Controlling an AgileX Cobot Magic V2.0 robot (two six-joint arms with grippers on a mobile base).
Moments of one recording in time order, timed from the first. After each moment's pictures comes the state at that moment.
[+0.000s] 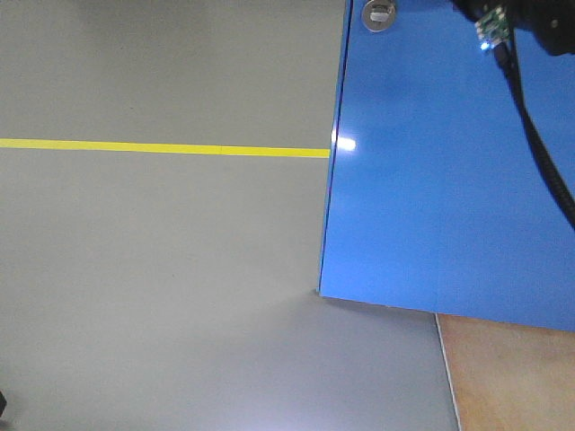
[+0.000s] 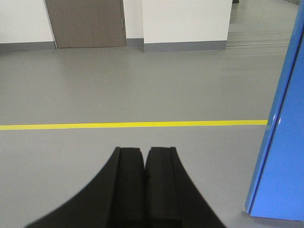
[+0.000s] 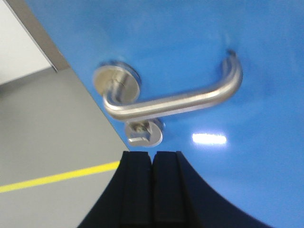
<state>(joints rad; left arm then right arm) 0.00 -0.01 0.03 0.07 0.28 -0.02 0.16 1.73 -1.52 -0.25 0.19 0.64</state>
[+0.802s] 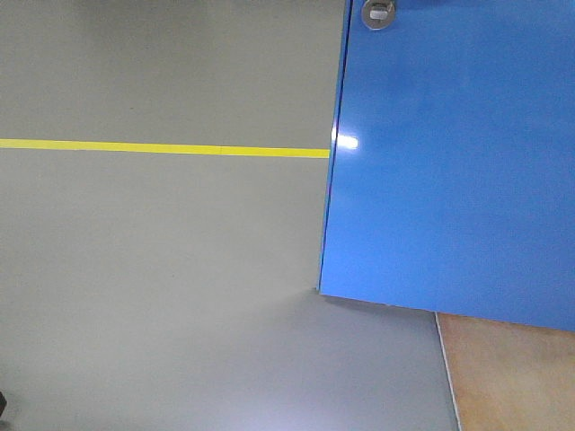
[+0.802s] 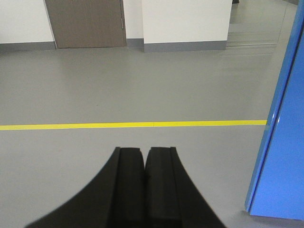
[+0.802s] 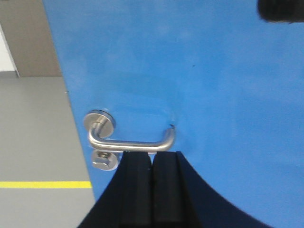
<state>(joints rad) 0.00 -0.01 0.03 0.07 0.28 -0.02 0.17 1.43 -1.52 -0.43 0.44 0.44</state>
